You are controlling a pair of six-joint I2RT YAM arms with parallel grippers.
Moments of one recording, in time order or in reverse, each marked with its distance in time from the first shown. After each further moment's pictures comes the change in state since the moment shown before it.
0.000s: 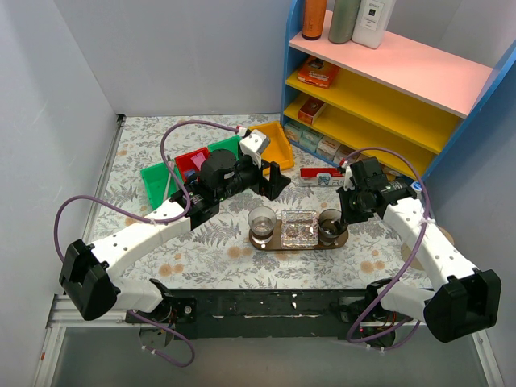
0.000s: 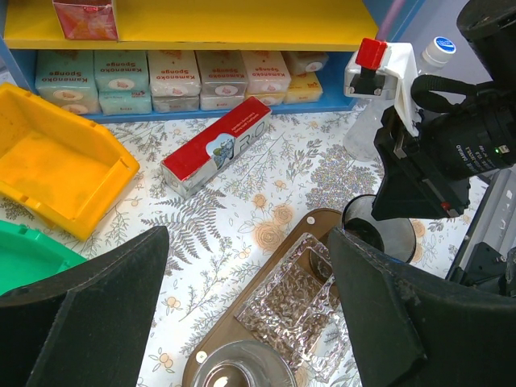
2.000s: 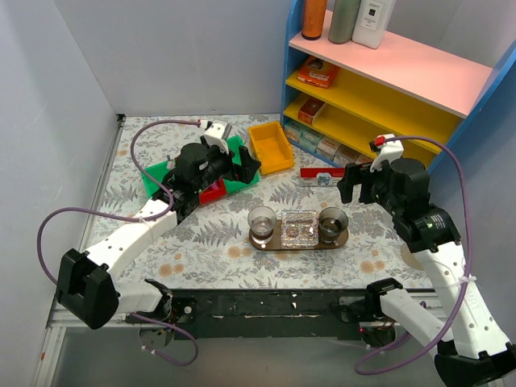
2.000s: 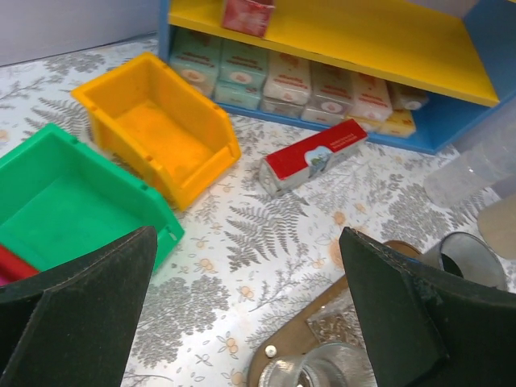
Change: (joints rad) left arm 0.213 -0.046 -0.094 0.045 -0.019 -0.067; right arm 0.000 -0.343 0.066 0.269 0.077 -0.008
